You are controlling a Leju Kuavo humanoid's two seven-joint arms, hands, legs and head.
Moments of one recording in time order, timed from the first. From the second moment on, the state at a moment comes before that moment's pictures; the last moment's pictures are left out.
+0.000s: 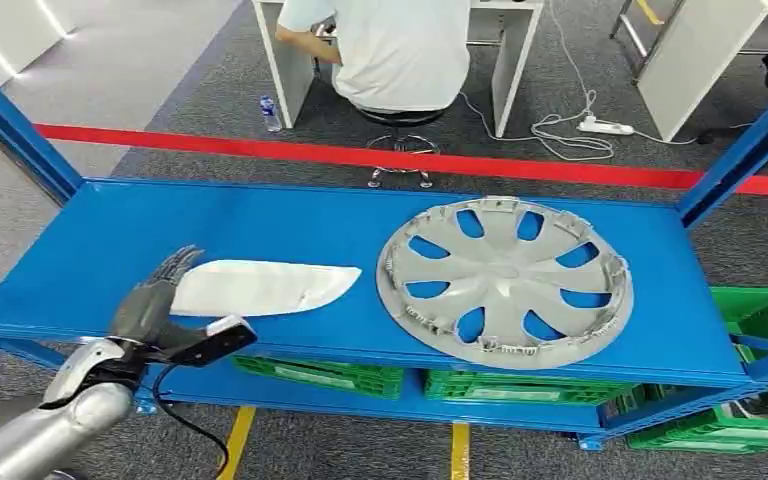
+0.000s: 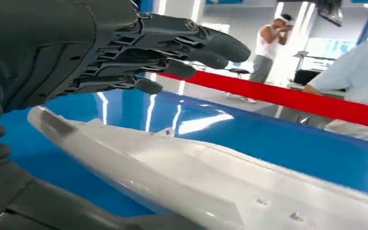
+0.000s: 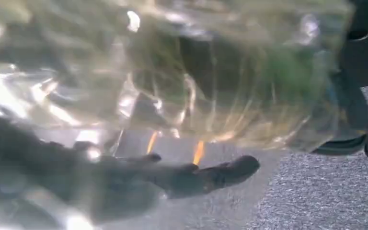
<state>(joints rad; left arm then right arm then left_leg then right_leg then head) -0.17 0.41 -0.54 -1.43 -0.43 0.33 -0.06 0.08 -0.52 1.29 -1.07 -1.55 -0.45 0.13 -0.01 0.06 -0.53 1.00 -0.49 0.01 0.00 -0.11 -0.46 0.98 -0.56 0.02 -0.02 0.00</state>
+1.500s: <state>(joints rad) -0.18 0.37 -0.61 -1.32 -0.42 0.20 -0.03 0.06 -0.50 1.30 -1.02 -1.55 -0.42 0.13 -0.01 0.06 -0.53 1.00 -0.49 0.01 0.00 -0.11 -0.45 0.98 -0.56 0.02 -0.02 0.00</state>
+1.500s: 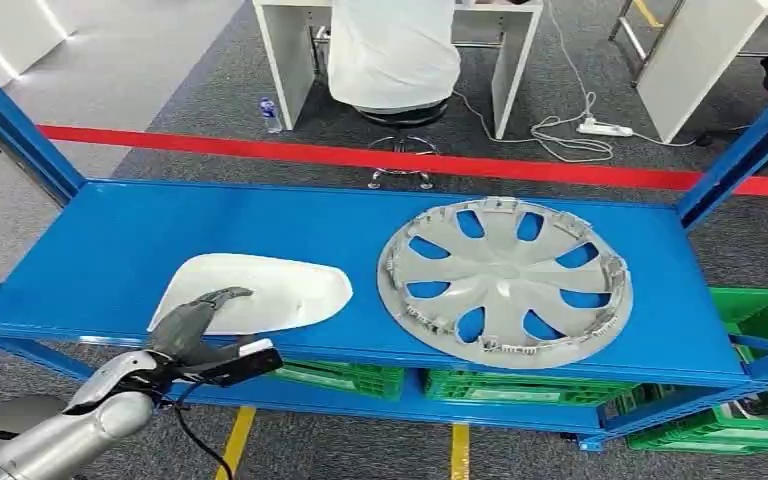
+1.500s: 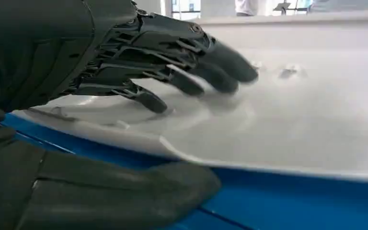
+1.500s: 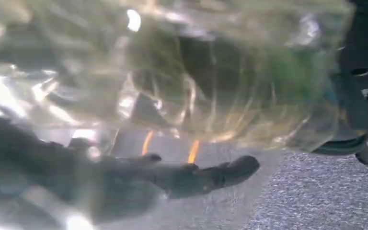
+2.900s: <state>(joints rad) -0.21 0.39 -0.59 -1.40 -0.78 0.51 -0.04 0.06 -0.50 1.31 -1.01 -1.55 -0.42 0.13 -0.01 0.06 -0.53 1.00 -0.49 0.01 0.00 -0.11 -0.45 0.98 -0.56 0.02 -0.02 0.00</state>
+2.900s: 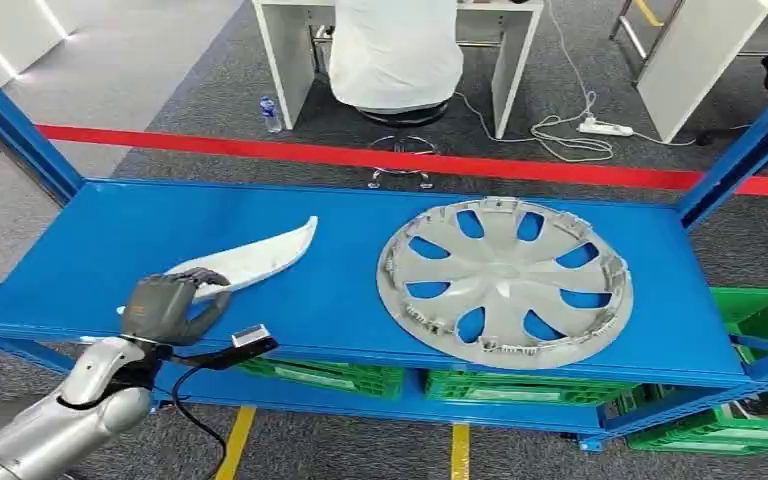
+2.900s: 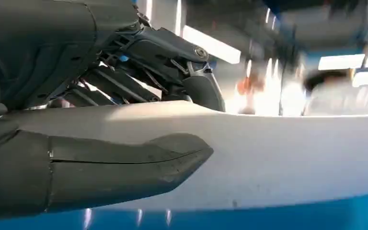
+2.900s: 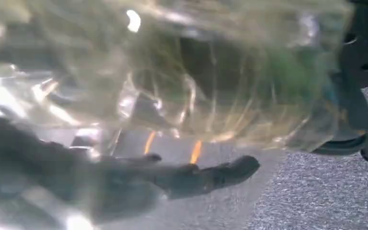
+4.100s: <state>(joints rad) -0.14 0.41 -0.40 -1.74 -1.17 0.65 -0.19 0.06 -0.49 1.31 -0.99 -1.55 -0.39 0.13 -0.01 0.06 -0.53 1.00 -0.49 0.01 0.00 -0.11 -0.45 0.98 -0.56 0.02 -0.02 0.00</state>
